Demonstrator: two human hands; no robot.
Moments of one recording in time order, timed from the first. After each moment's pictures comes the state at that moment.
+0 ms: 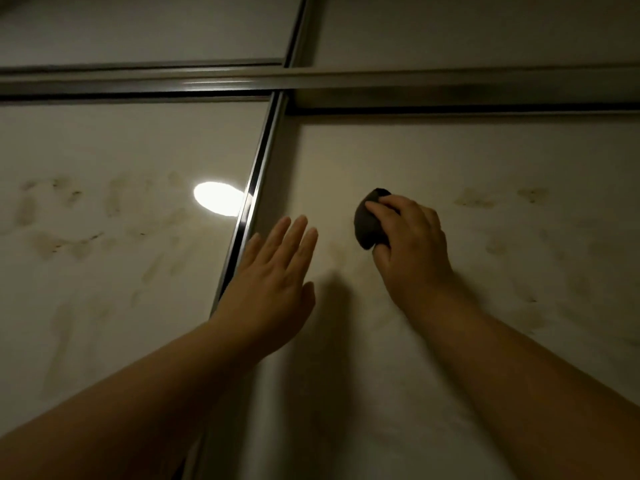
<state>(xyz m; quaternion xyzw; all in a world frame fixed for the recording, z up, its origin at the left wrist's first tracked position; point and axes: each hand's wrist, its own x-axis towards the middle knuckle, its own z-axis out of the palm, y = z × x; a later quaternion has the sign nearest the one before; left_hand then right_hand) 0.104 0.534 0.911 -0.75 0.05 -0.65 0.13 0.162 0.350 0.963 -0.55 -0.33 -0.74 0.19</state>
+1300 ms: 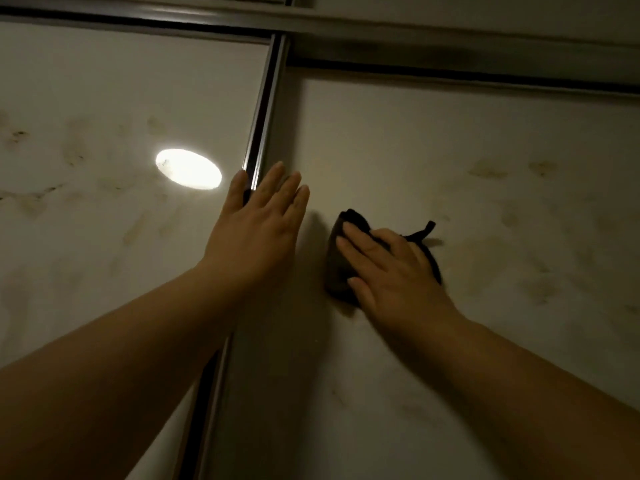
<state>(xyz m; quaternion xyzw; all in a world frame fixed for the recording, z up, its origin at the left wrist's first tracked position) 0.107 0.568 0.934 -0.75 -0.02 -0.62 0.23 0.194 0.378 0.909 -0.68 -0.27 -0.67 -0.09</state>
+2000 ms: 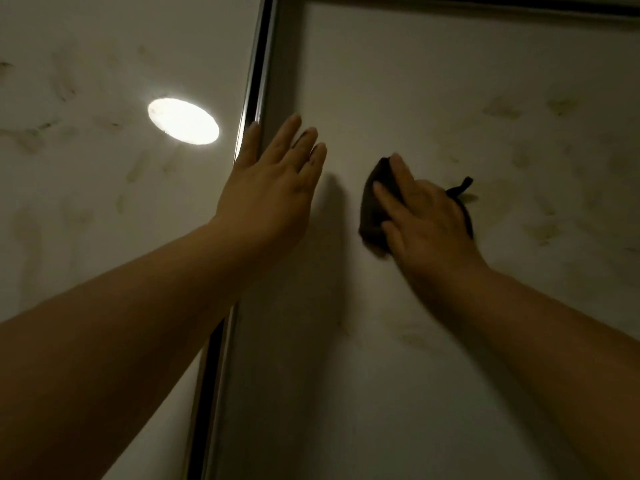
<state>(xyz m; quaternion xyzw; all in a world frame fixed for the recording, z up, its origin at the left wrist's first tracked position) 0.106 0.559 0.909 -0.75 0.02 -0.63 0.22 0.181 0.359 0.892 -0.75 -0.21 -0.63 -0.03</state>
